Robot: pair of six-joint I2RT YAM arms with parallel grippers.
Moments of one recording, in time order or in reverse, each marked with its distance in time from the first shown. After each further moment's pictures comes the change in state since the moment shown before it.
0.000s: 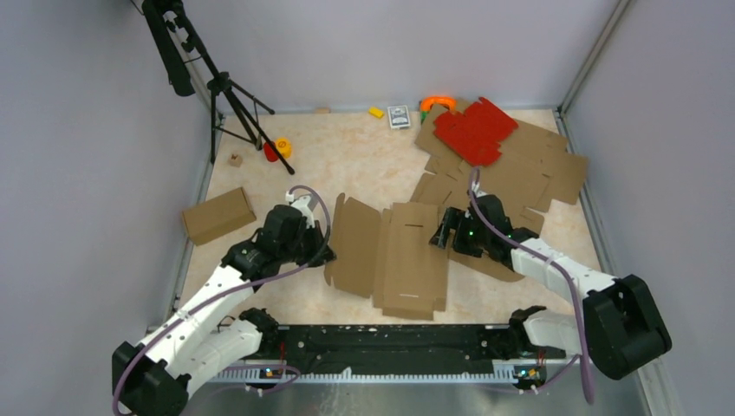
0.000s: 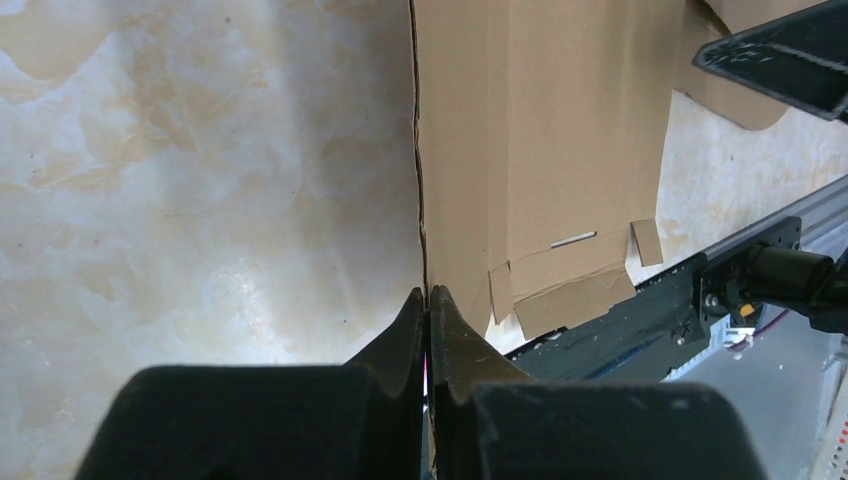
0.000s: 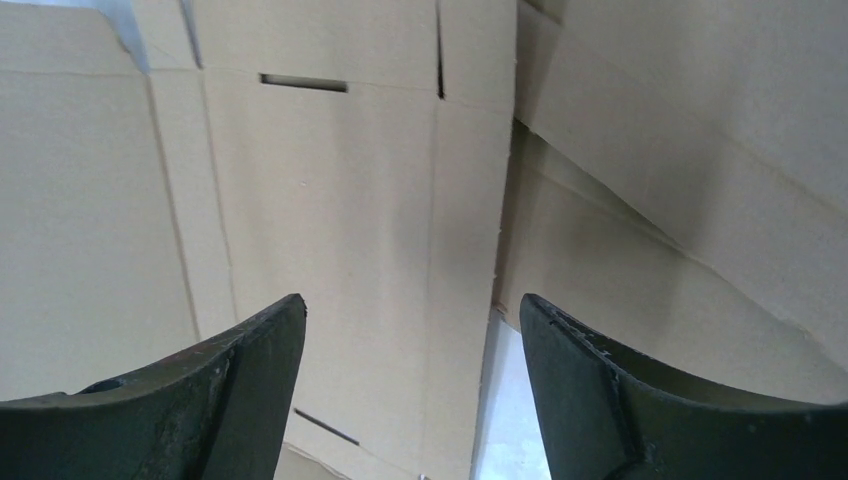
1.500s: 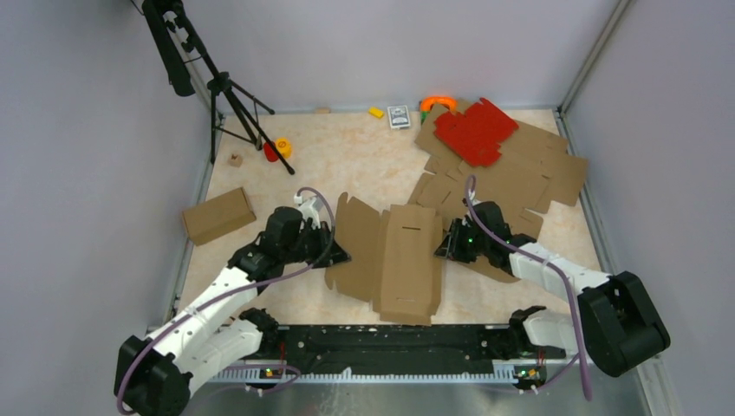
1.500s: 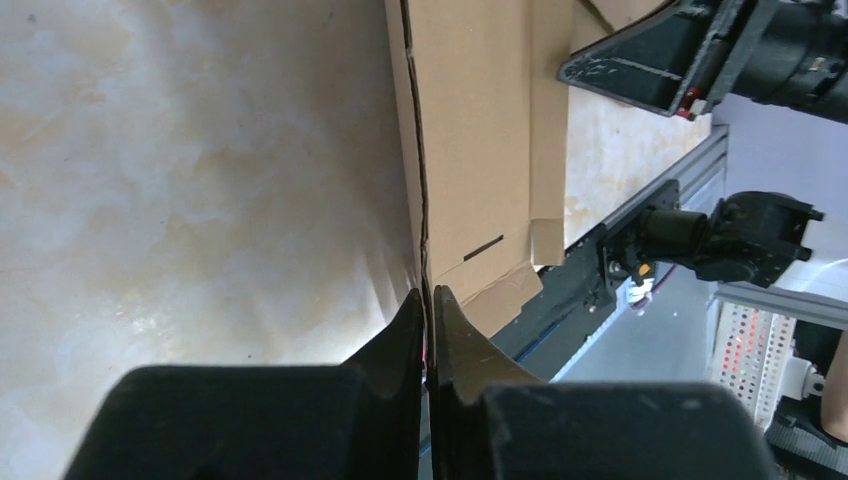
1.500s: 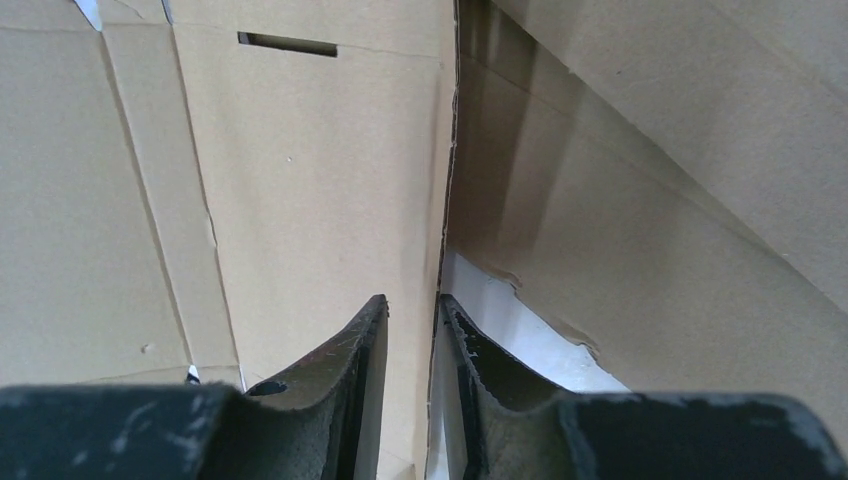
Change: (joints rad) left arm 0.012 0.030 -0.093 0.208 0.210 -0.089; right arm 0.000 0.022 -0.083 0.073 -0.110 0.008
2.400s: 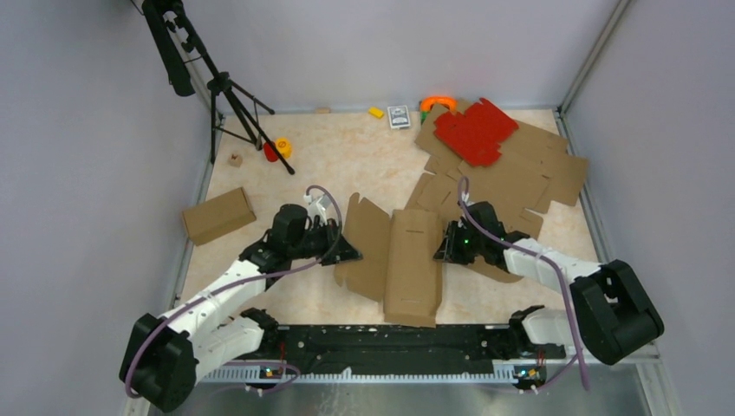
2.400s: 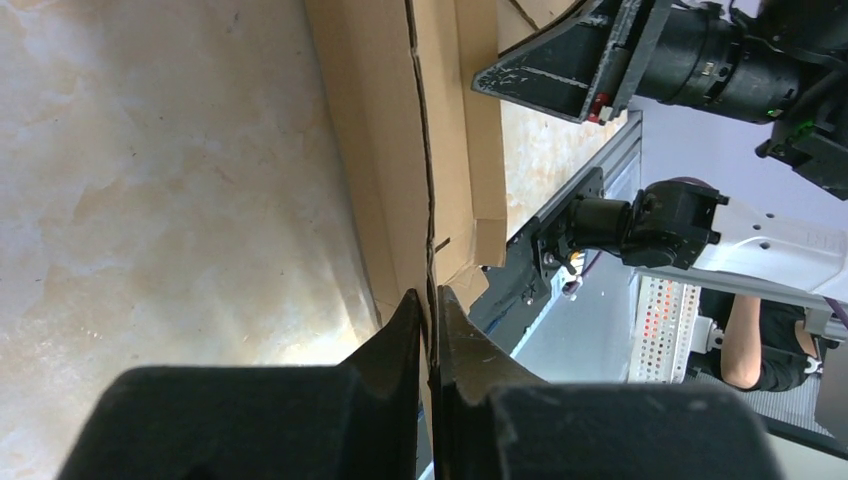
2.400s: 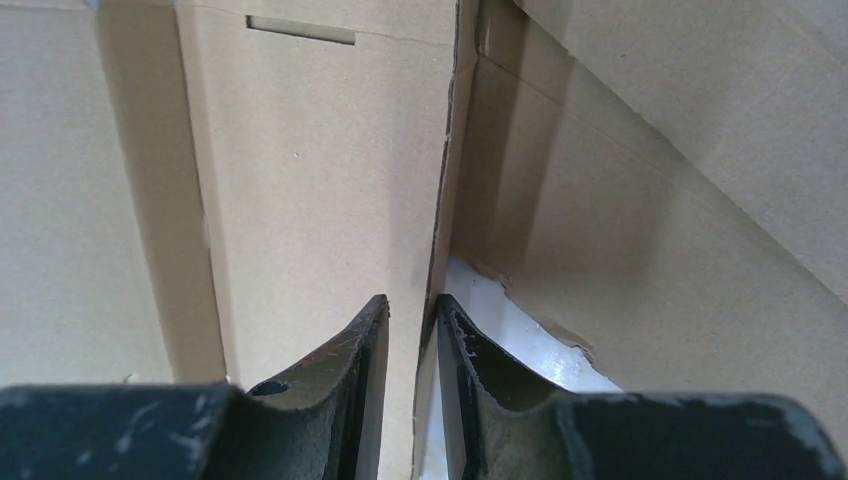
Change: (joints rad) left arm 0.006 0.085 -0.052 0.236 0.159 -0.114; right arm 0.023 0.063 0.015 -0.010 0.008 -0.010
